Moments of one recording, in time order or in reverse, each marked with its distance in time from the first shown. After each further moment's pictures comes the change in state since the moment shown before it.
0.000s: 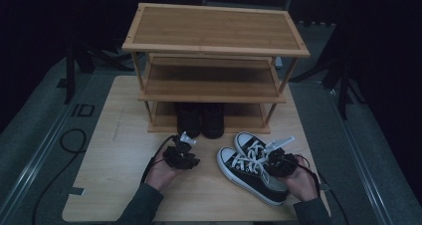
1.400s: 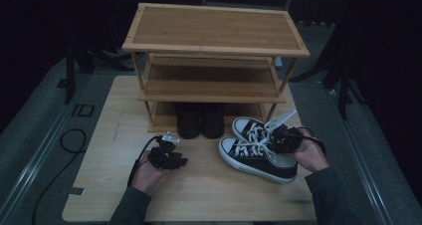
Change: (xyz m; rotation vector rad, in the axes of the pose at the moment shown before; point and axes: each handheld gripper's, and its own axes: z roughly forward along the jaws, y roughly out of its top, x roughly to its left) left arm 0.025 -0.026 -0.020 -0.032 0.004 -0.089; right arm -0.033 0.057 -0.043 0.039 0.036 -0.211
